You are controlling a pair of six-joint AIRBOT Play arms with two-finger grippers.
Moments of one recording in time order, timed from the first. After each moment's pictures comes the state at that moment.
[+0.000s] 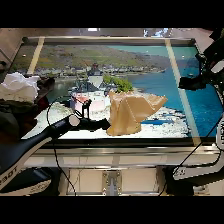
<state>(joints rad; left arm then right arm) -0.57 -1.30 0.63 0.67 -0.51 -1.38 -0.32 -1.57 1.54 -1.33 1.22 1.29</state>
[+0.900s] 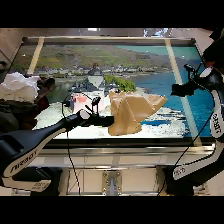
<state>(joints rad) -0.60 -1.51 0.81 0.51 -0.48 -1.23 -0.32 -1.72 1.54 -1.26 1.23 1.24</state>
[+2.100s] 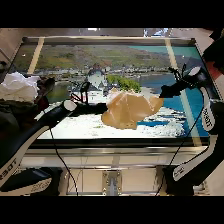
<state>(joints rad) -0.41 -1.27 0.84 0.62 -0.58 -1.22 -0.24 -1.82 1.68 -1.11 1.46 1.14</state>
